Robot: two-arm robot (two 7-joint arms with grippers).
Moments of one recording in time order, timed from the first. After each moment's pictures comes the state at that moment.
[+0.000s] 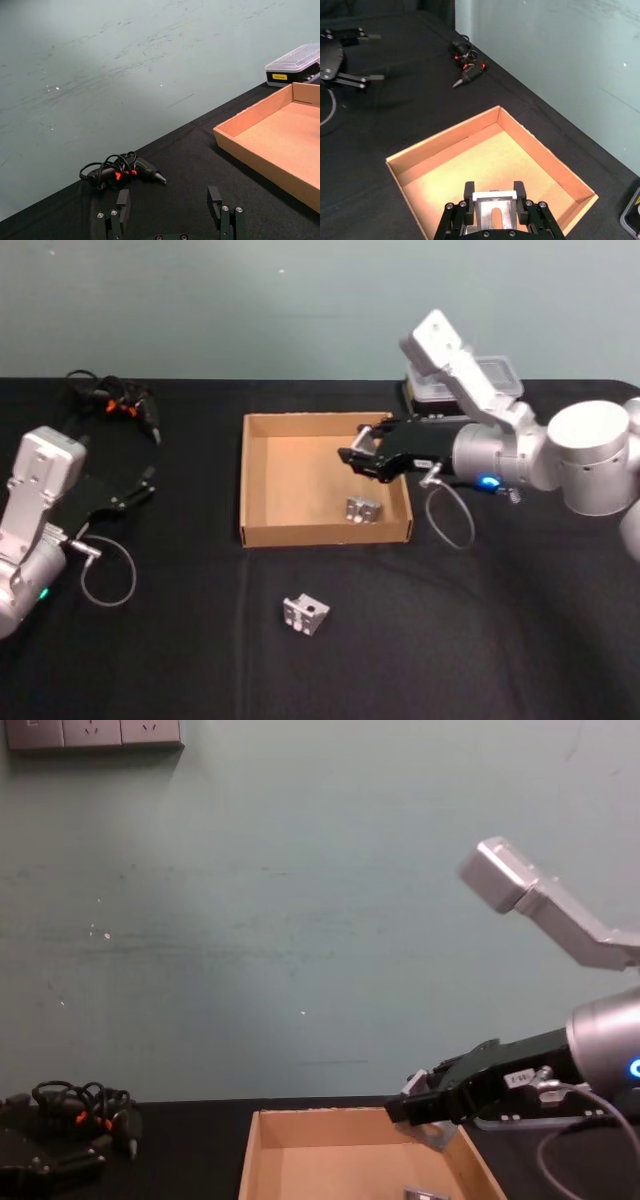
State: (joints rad) left arm -0.20 0.60 0.45 -1.41 -0.25 -0.12 0.03; right arm 0.71 0.44 -0.70 -1.20 0.34 0.31 0.56
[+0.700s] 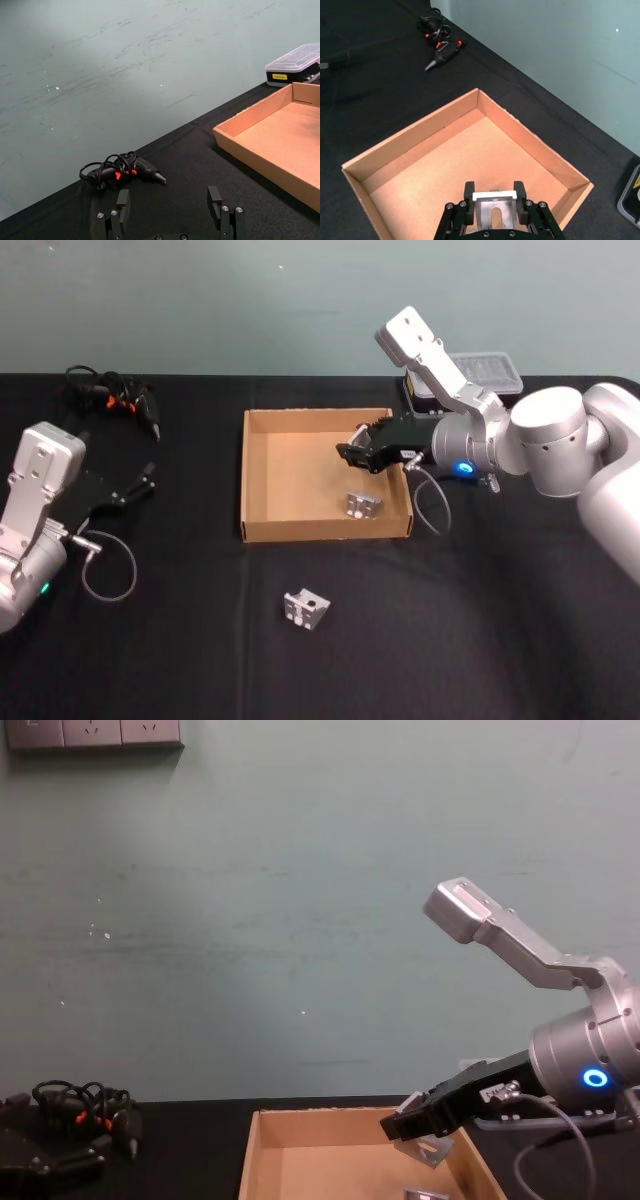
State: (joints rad) left arm -0.20 0.60 0.45 -1.41 -0.25 -0.12 0.03; right arm 0.78 0.32 -0.69 -1.03 0.27 0.38 0.53
